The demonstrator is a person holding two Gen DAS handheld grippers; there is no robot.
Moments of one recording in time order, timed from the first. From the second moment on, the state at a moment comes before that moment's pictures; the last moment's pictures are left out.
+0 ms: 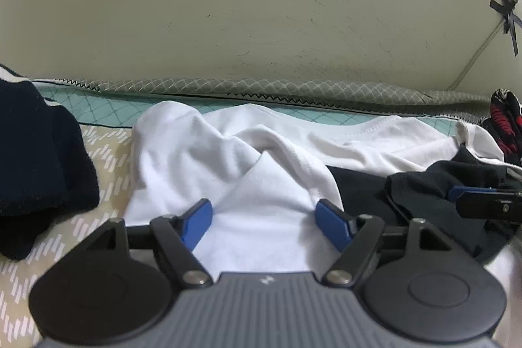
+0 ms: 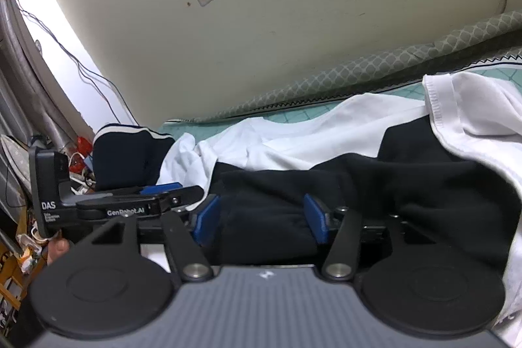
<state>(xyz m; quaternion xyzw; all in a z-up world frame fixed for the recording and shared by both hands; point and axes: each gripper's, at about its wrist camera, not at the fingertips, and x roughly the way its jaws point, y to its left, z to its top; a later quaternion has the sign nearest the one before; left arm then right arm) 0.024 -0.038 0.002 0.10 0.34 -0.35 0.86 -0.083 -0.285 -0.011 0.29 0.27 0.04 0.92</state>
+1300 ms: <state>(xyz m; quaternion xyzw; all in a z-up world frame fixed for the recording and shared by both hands) 0.013 -0.056 -0.005 0.14 0.34 -0.37 0.85 -0.081 -0.237 0.000 0.03 0.33 0.06 0.94</state>
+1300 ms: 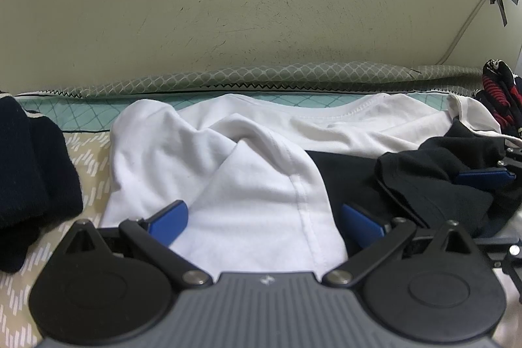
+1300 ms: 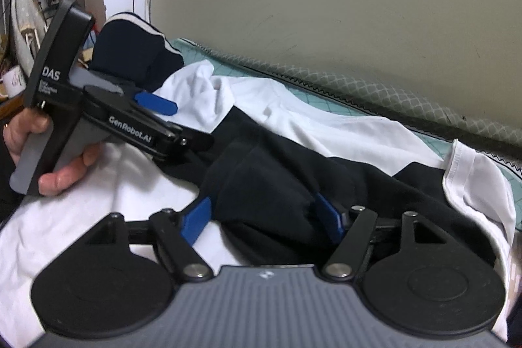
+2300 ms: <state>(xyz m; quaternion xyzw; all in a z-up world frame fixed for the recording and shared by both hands) 0.013 -0.056 -0.004 0.14 0.34 -0.37 0.85 -0.086 -0.241 0.001 0.02 0.32 0.03 0.95</state>
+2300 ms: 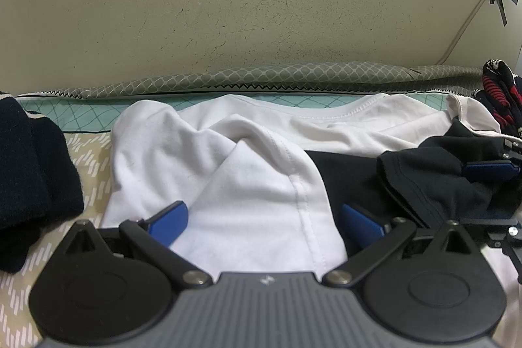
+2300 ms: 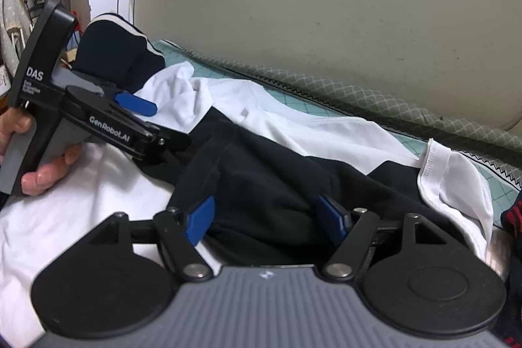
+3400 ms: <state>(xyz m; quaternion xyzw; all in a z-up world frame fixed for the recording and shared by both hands) 0.012 -0.056 -0.005 0.14 0.34 -0.37 0.85 -0.086 -0.239 0.001 0.02 0.33 0.03 0.94</state>
